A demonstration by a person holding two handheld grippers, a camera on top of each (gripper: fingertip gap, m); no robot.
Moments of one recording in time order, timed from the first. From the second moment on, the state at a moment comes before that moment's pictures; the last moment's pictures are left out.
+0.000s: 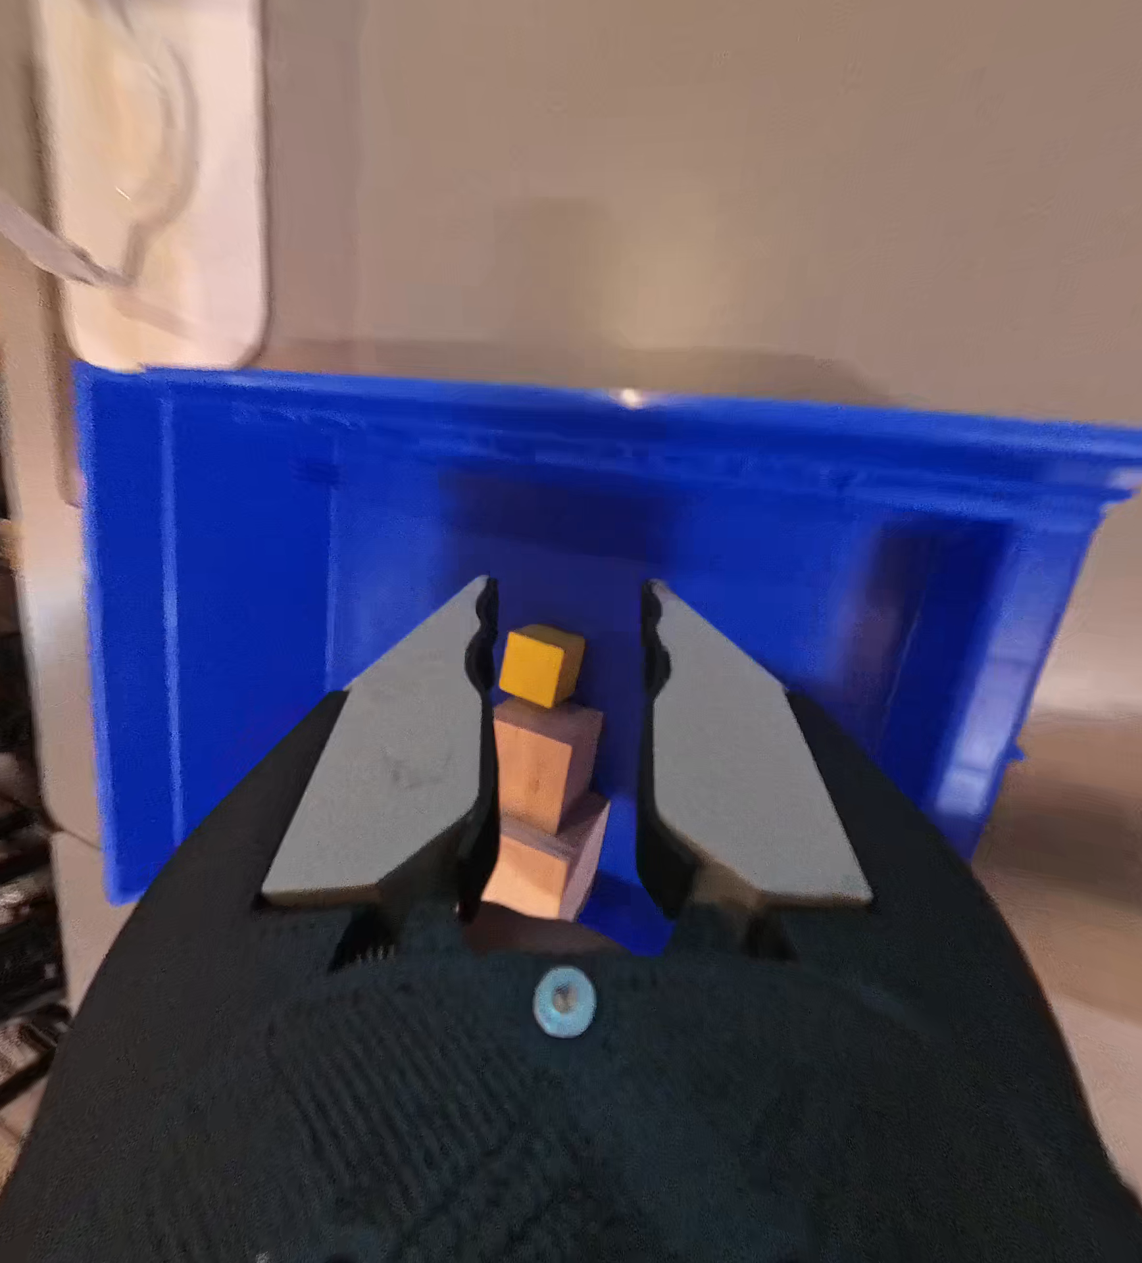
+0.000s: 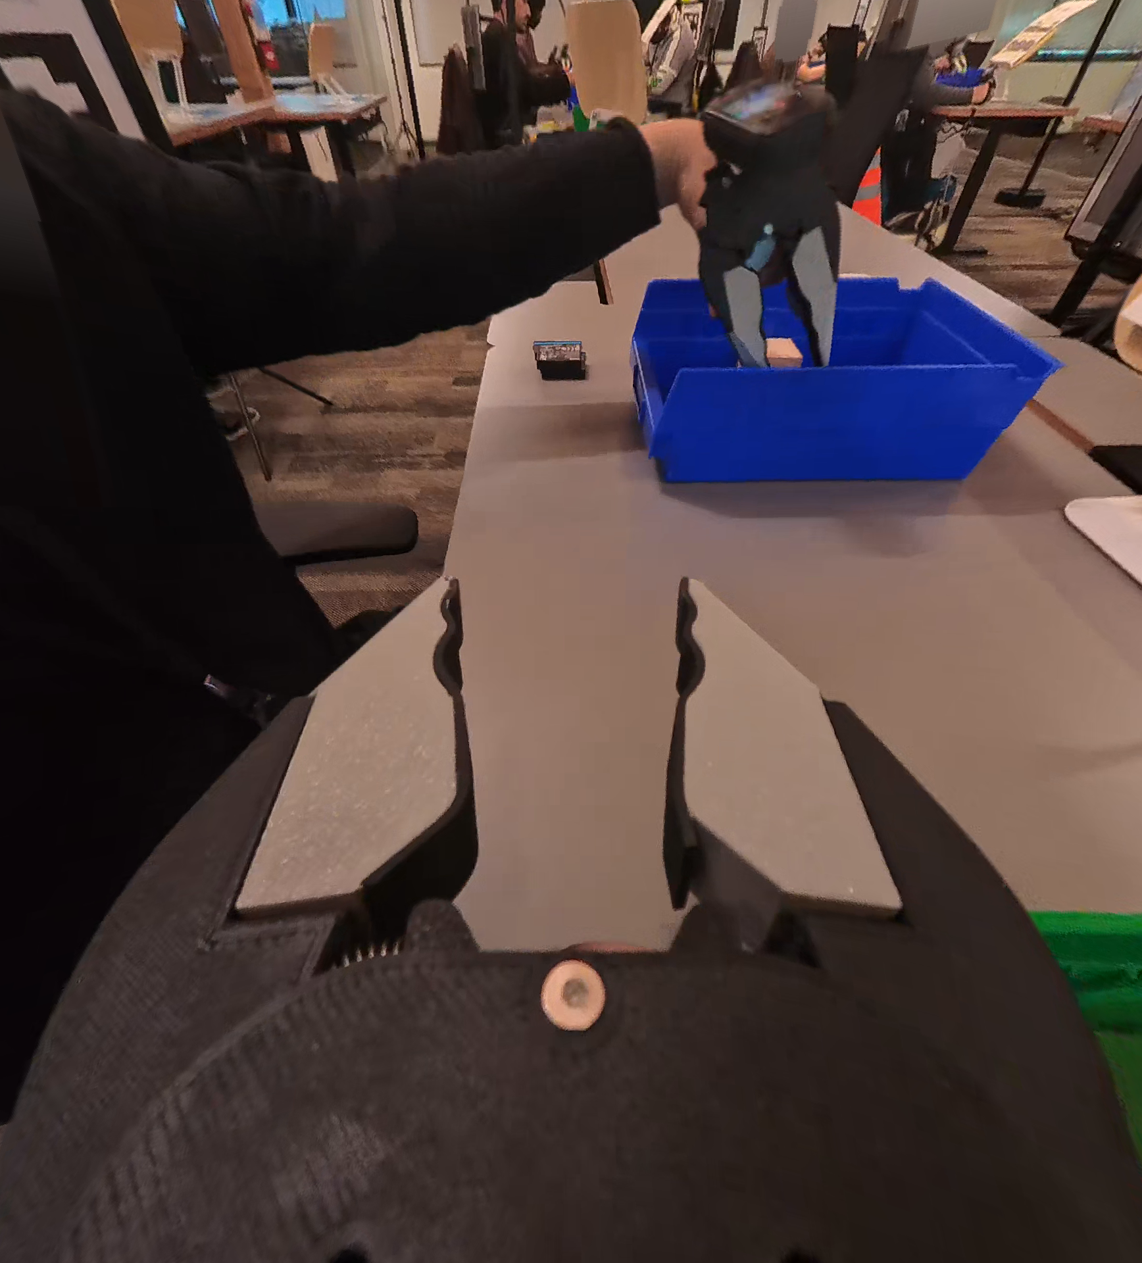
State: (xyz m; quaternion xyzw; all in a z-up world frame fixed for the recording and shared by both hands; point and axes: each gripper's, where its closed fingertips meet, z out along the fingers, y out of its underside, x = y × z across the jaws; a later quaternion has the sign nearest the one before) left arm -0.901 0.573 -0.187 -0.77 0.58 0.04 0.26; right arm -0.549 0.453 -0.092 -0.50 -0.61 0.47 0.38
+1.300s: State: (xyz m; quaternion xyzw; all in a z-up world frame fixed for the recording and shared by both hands) left arm -0.664 0.462 -0.057 -0.39 0.65 -0.08 0.65; right arm -0.682 0.459 -0.055 -0.50 -0.44 0.71 0.23
